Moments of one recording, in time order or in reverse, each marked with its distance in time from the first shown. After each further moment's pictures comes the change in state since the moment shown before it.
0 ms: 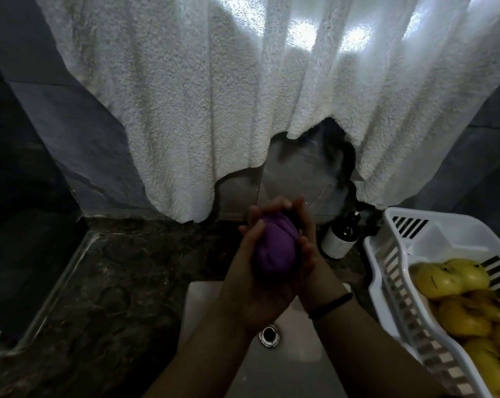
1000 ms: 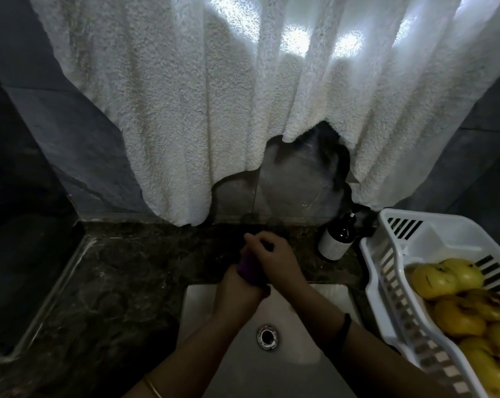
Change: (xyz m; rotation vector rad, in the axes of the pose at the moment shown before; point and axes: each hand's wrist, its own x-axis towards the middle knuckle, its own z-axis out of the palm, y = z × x) left_hand 0.026 0.005 -0.081 1.604 0.787 0.177; right_hand -0.003 0.030 -0.025 -1.317 0.497 0.269
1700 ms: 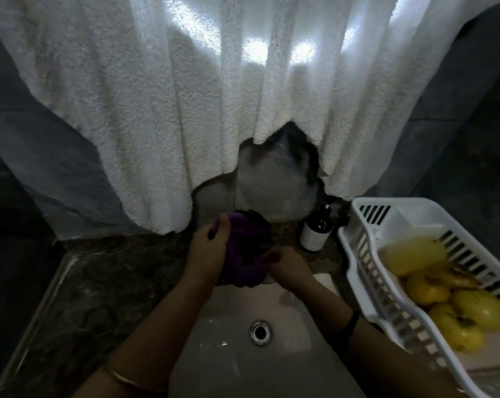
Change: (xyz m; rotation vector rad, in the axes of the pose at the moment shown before) left_hand -0.008 0.056 -0.042 -0.426 0.085 0.249; right_hand -0.018 0.022 -0.043 -0.379 -0.028 0.286
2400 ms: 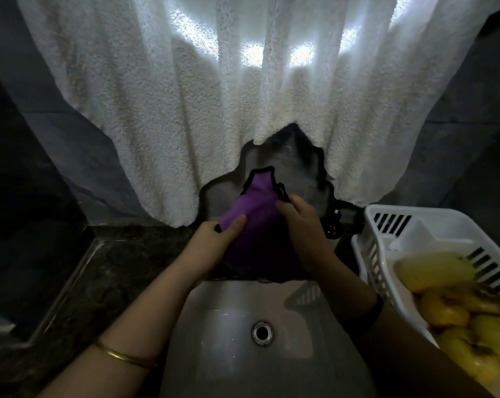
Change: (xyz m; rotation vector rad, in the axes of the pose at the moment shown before) left_hand -0.017 0.024 0.017 0.162 -0.122 0.018; right_hand -0.016 -0.040 -0.067 0.717 0.066 -0.419
